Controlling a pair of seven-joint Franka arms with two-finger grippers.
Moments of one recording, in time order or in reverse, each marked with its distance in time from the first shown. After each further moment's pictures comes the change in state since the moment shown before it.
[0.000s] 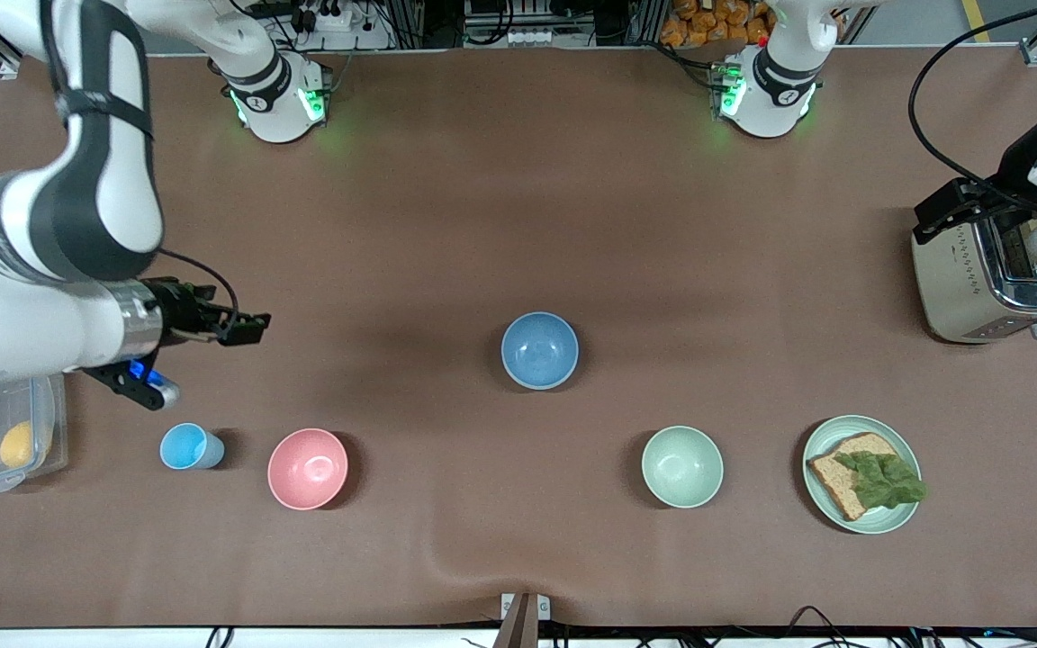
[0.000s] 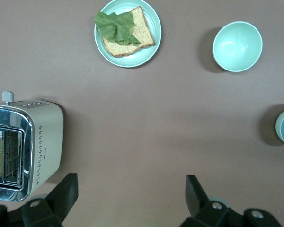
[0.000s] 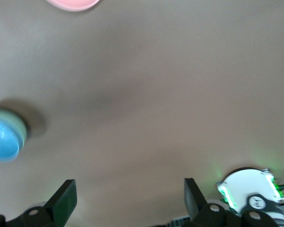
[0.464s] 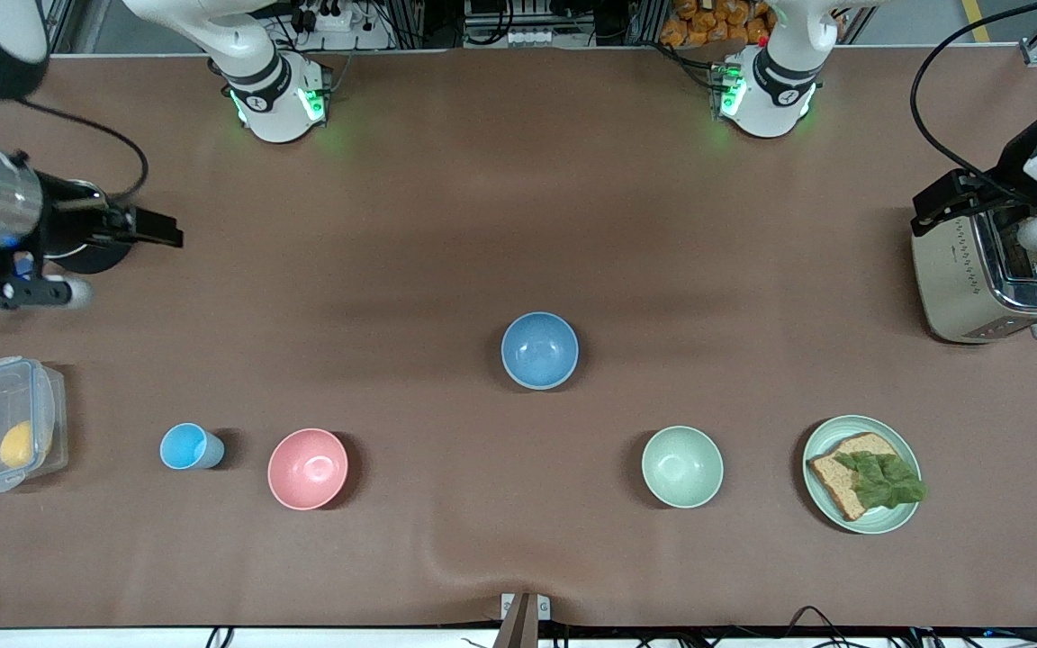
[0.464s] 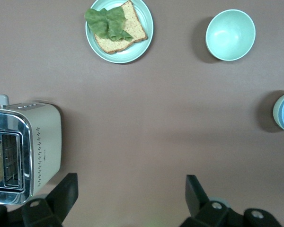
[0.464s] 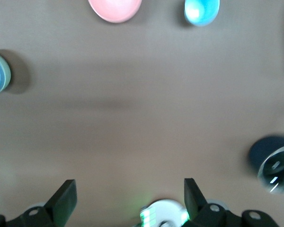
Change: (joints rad) left arm -0.003 -0.007 0.005 -0.003 -0.020 -0.017 0.049; right arm -0.191 -0.282 0.267 -0.062 -0.313 0.029 -0.434
